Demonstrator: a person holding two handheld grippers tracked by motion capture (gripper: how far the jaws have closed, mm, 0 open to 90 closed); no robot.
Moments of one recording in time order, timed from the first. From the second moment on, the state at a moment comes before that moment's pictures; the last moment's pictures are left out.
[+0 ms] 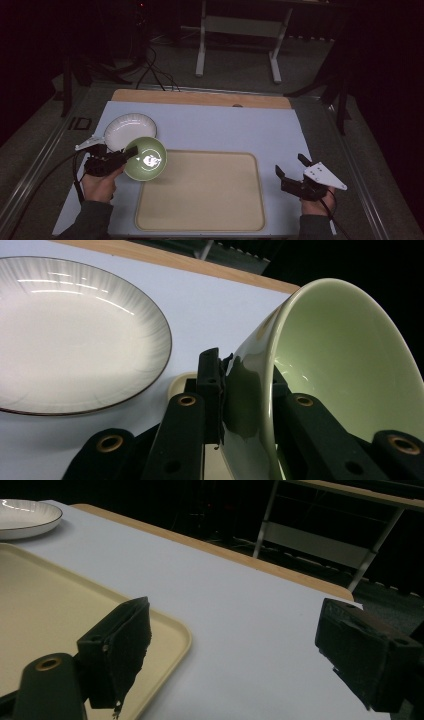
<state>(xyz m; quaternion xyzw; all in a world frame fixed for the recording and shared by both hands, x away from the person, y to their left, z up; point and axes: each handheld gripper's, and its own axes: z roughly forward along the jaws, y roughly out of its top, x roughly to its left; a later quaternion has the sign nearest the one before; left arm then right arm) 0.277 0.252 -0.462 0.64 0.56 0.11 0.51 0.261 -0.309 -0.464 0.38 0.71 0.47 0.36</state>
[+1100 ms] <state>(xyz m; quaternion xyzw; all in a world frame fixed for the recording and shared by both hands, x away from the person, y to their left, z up) 0.275 0.231 -0.465 0.66 0.55 0.10 0.50 0.262 -0.309 -0.463 0.38 0.71 0.47 0.36</state>
